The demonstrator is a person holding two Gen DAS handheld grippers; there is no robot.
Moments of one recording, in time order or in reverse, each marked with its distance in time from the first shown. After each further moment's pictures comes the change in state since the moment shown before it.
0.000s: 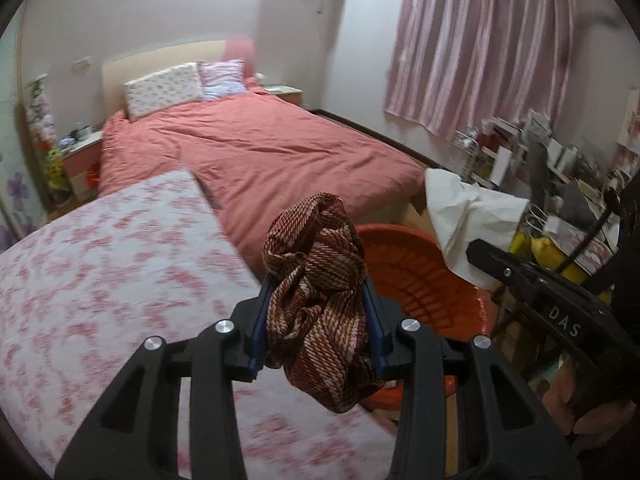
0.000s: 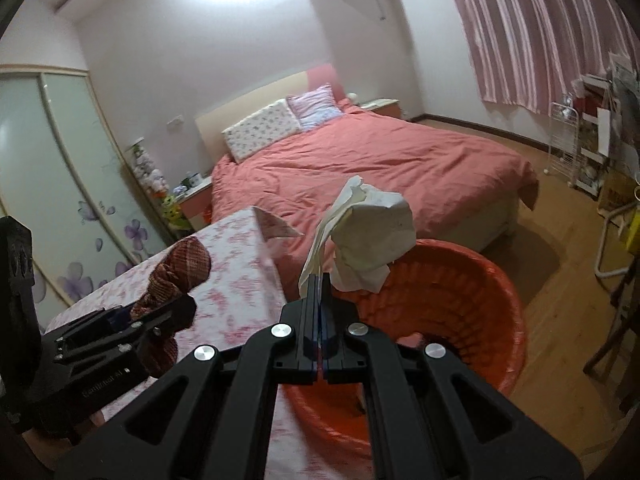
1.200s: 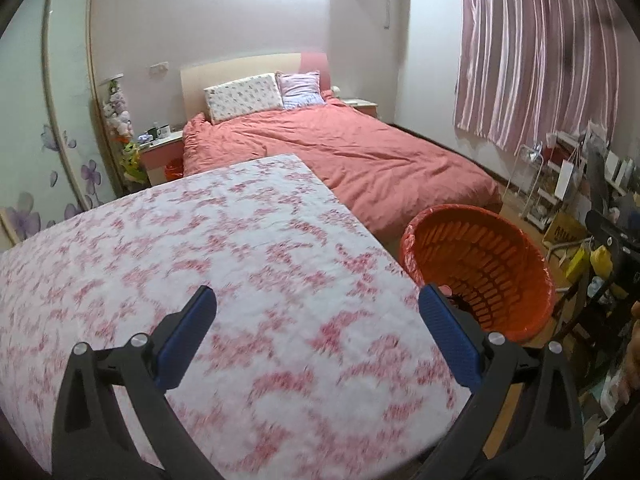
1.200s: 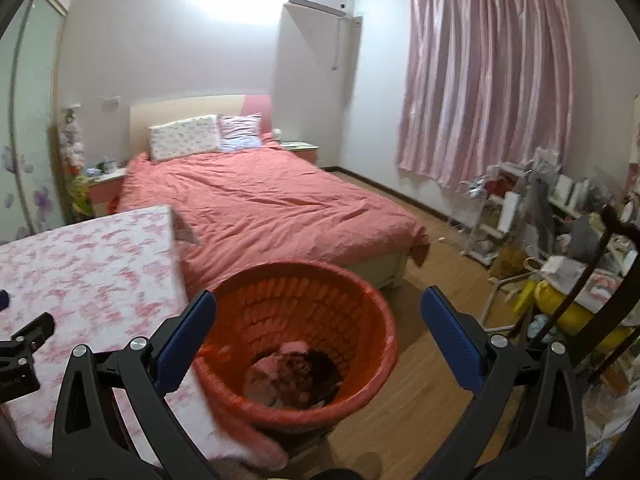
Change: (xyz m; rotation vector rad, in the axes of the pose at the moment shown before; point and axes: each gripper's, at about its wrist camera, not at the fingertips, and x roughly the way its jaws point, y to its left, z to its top) left arm -0.090 0.058 -0.087 -0.082 -0.080 0.289; right arm -0.077 0.025 -0.039 -0.225 -0.156 -0.389
